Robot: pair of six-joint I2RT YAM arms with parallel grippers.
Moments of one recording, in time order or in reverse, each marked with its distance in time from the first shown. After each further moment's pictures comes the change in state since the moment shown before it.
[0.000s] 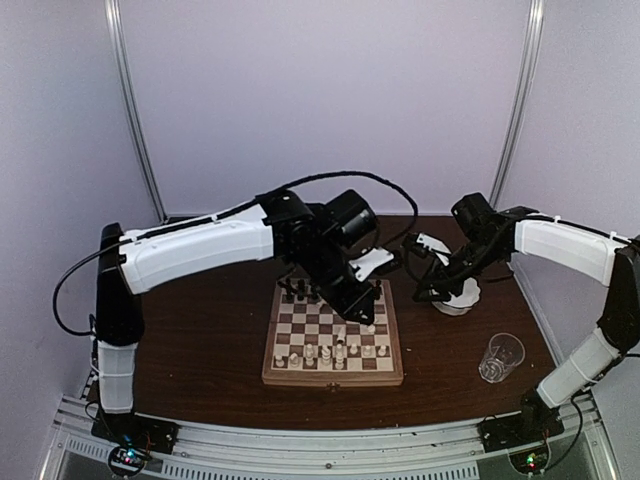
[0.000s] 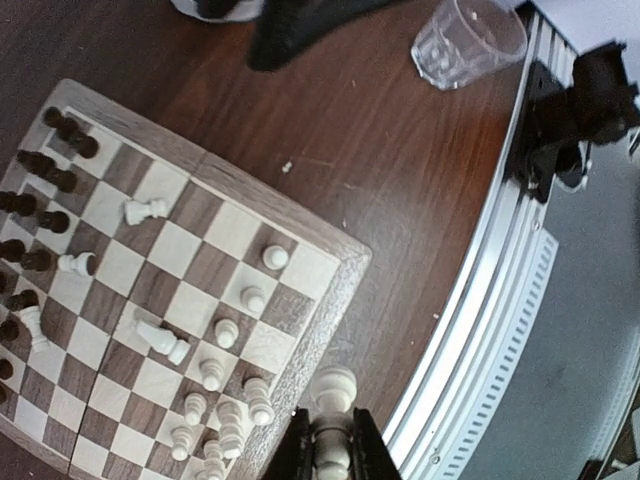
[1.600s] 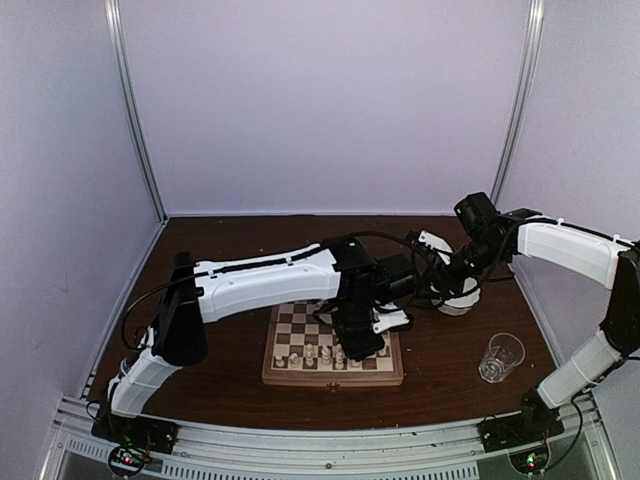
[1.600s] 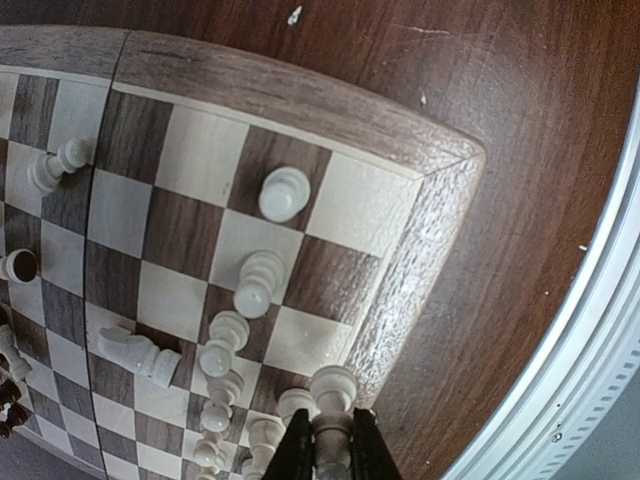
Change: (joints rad) left arm -0.116 0.359 0.306 -0.323 -0.245 0.200; right arm -0.013 -0.023 -0.035 0.059 0.016 -0.011
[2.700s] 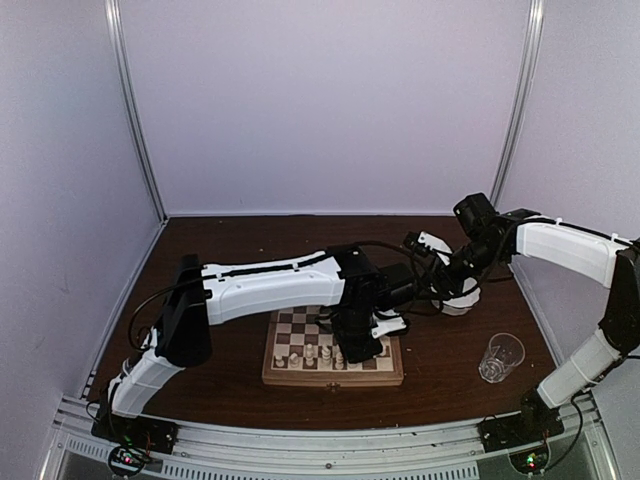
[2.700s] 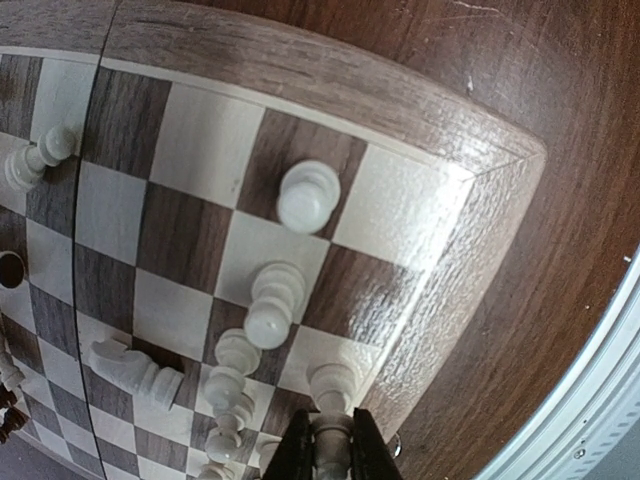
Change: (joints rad) left arm 0.000 0.027 -0.032 0.026 -0.046 -0.005; right arm -0.002 0.010 0.000 0.000 -0.001 -0.004
